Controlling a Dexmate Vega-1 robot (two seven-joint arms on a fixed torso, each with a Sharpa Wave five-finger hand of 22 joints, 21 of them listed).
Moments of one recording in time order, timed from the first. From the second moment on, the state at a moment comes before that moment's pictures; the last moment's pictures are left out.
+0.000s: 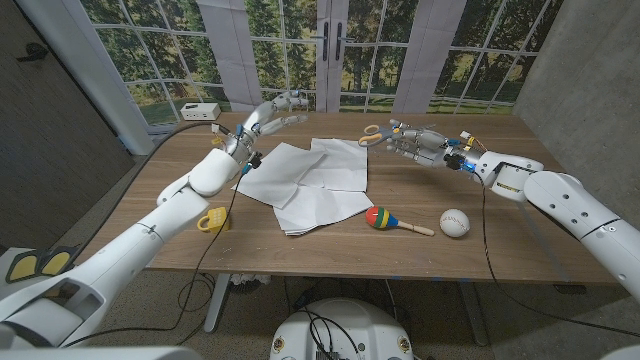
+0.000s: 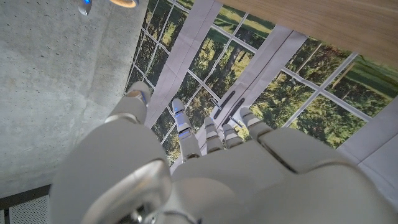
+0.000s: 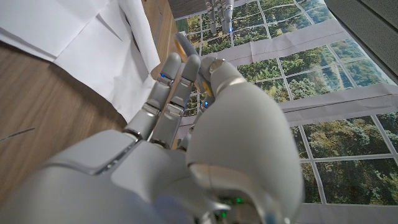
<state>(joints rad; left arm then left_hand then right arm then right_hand) 0.77 0.70 0.44 -1.54 -0.04 -0.41 0.08 0.68 -0.04 0.50 -0.17 0.18 0.53 -0.15 0.24 0.20 0.10 -0.06 0.22 0.20 -0.08 -0.04 0.18 0.17 0.03 0.04 0.18 0.17 -0.92 -0.82 -0.20 -1.79 1.28 -0.38 0.23 1.29 0.12 0.25 -0.16 0.58 0.92 -0.11 0.28 0.29 0.46 -0.25 0.92 0.62 0.87 -0.11 0.31 0.59 0.59 -0.06 0.92 0.20</state>
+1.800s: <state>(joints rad) 0.70 0.68 0.52 -1.53 0.10 -0.43 0.06 0.72 -0.02 0.47 -0.16 0.17 0.56 -0.16 0.22 0.20 0.13 -0.08 0.23 0.20 -0.08 -0.04 0.18 0.17 0.04 0.04 0.19 0.17 -0.88 -0.83 -0.23 -1.80 1.27 -0.41 0.25 1.30 0.11 0.24 -0.16 0.59 0.93 -0.11 0.25 0.30 0.46 -0.25 0.94 0.62 0.90 -0.12 0.29 0.59 0.57 -0.05 0.97 0.19</state>
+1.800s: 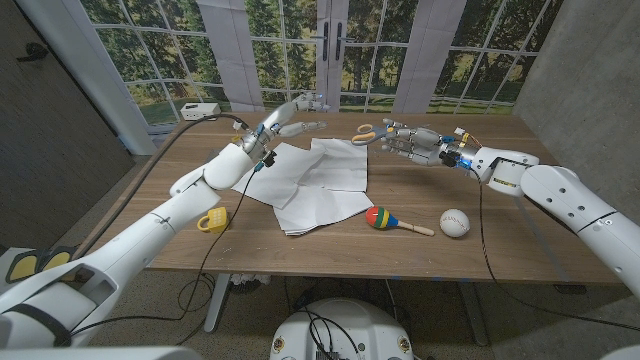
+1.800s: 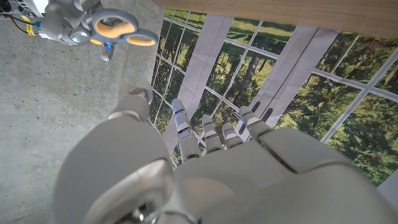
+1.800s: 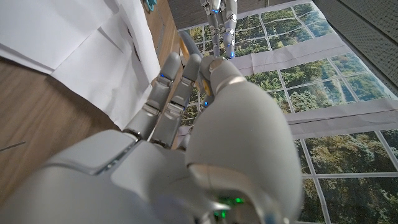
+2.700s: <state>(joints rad) 0.68 0.67 0.54 -1.51 0.09 -0.46 0.01 0.75 0.01 0.47 -0.16 0.17 0.63 -0.14 0.24 0.21 0.13 -0.08 0.23 0.20 -0.08 -0.04 0.18 0.17 0.04 0.04 0.19 0.17 -0.86 -0.83 -0.26 -1.81 1.23 -0.40 0.27 1.30 0.11 0.23 -0.16 0.60 0.93 -0.11 0.25 0.30 0.46 -0.25 0.94 0.62 0.91 -0.12 0.27 0.59 0.57 -0.05 1.00 0.18</state>
